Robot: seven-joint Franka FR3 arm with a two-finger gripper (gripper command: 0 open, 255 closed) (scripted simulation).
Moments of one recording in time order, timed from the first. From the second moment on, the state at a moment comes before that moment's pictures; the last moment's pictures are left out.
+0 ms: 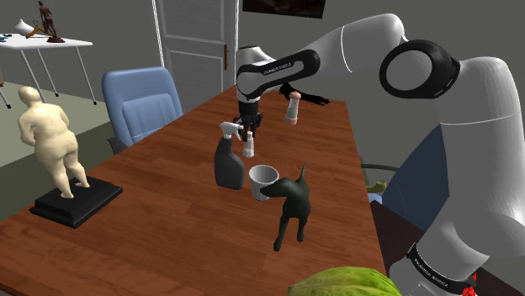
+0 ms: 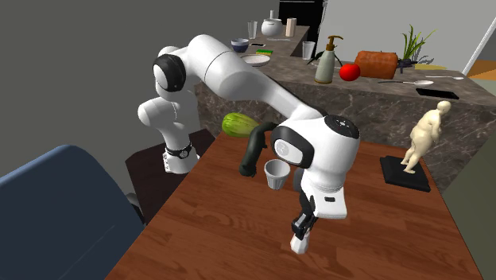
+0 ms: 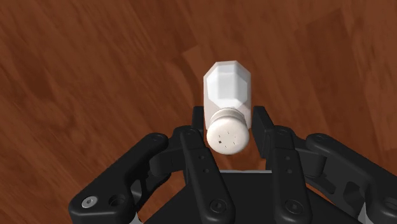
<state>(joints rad) 0.13 0.55 0.10 -1.46 -0.14 1.99 0.13</state>
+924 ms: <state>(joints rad) 0.13 0.51 0.11 -1.36 -0.13 1.85 0.12</state>
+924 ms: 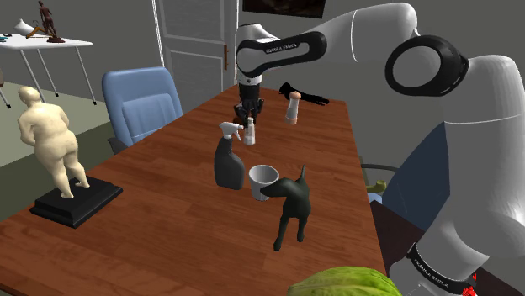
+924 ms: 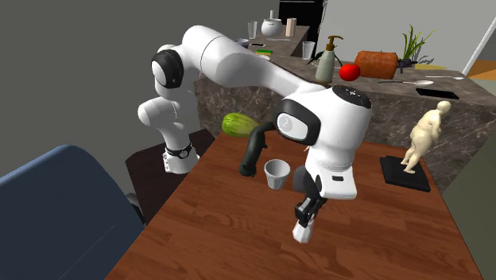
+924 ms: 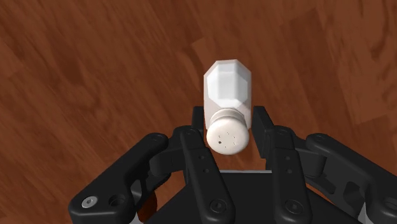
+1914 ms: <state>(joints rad) 0.14 0.52 0.11 -1.15 -0.13 1.65 0.10</state>
